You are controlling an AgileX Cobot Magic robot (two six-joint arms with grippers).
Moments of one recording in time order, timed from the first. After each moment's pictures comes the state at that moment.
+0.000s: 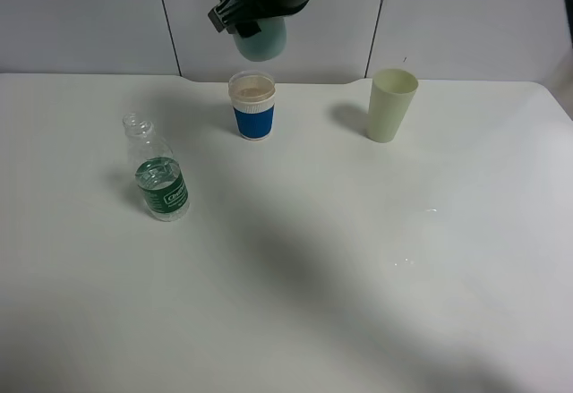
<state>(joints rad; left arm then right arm) 0.01 -0.01 -0.51 0.09 1.06 -0.06 0.70 1.91 -1.60 -0.46 0.45 0.21</state>
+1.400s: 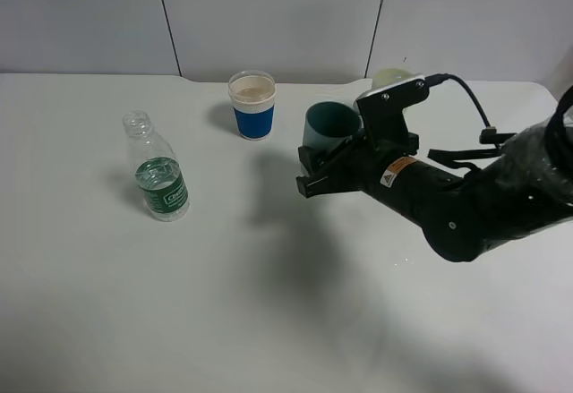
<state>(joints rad) 0.01 -0.01 -0.51 0.09 1.06 -0.06 0.71 1.83 -0.53 0.32 -0.88 -0.20</state>
